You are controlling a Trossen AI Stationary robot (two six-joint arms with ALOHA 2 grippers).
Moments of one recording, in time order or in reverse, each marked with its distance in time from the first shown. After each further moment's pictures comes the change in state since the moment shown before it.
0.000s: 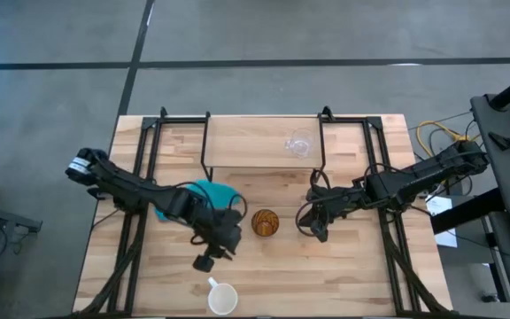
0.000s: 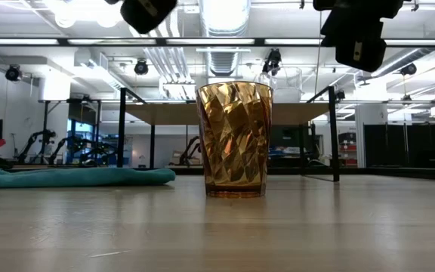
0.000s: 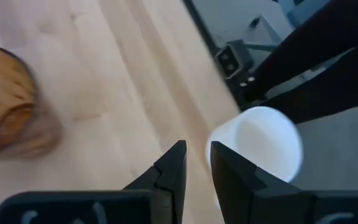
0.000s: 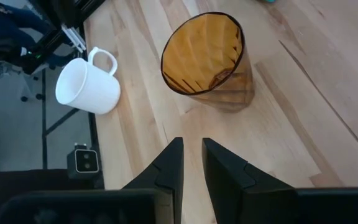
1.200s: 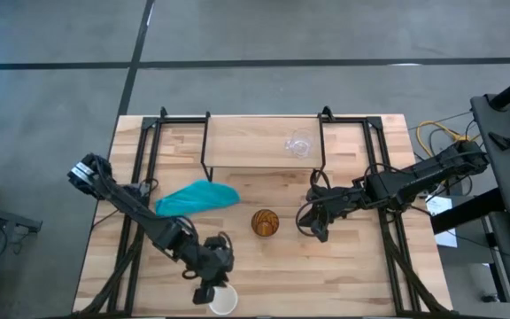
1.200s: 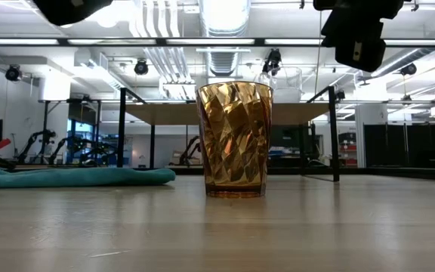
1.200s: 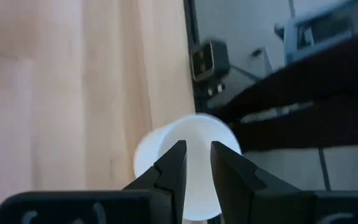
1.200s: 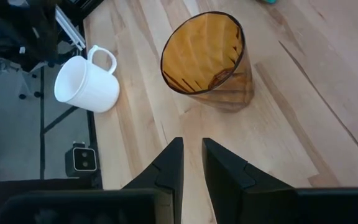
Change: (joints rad) left arm -0.237 0.075 -0.033 0.151 -0.182 -0.559; right arm 0.000 0.000 0.000 -0.003 -0.001 -0.015
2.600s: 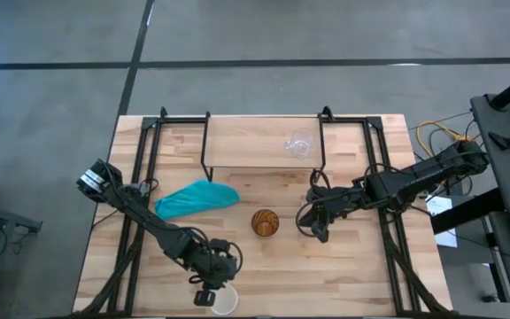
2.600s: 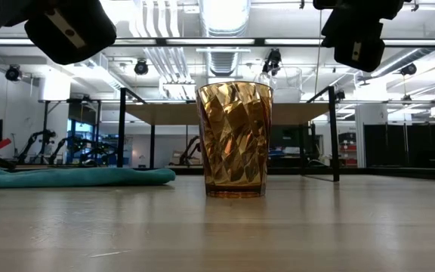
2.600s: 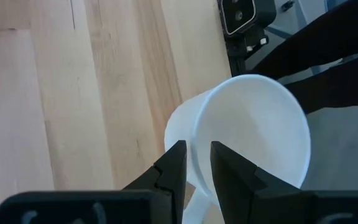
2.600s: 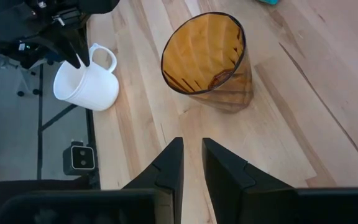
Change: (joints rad) left arm -0.003 0.101 -0.002 -0.051 0.007 0.138; right arm 0.000 0.000 -0.001 0.001 0.000 -0.019
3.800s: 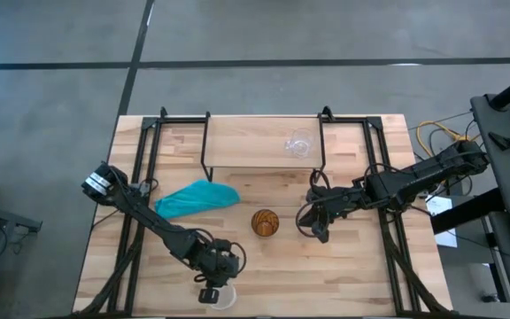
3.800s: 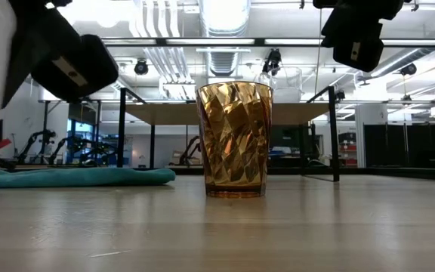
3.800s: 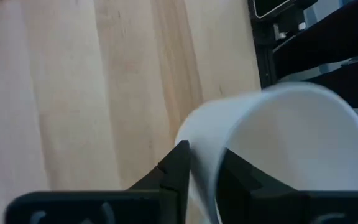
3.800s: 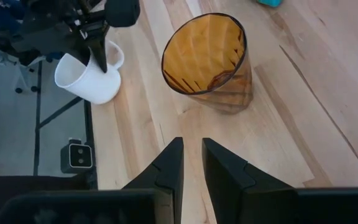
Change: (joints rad) left arm 0.017 0.054 -0.060 0.086 0.018 -0.006; right arm 0.000 0.000 0.000 0.001 0.001 -0.022
